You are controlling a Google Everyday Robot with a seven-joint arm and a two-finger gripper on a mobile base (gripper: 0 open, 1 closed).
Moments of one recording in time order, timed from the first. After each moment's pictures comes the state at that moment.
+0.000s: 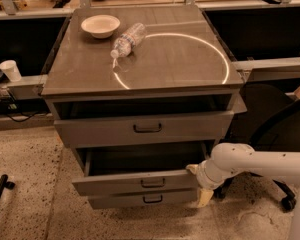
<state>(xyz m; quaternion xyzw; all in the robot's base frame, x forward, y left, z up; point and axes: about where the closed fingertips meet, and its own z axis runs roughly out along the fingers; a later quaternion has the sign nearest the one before) 0.504 -0.179 0.419 -0.75 0.64 0.07 0.15</state>
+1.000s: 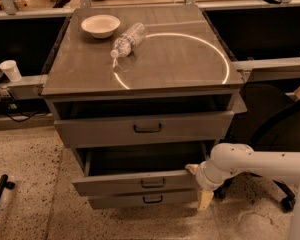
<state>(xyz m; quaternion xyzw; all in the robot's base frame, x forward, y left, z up) 0.498 -0.178 0.418 -0.75 0.64 0.08 0.15</state>
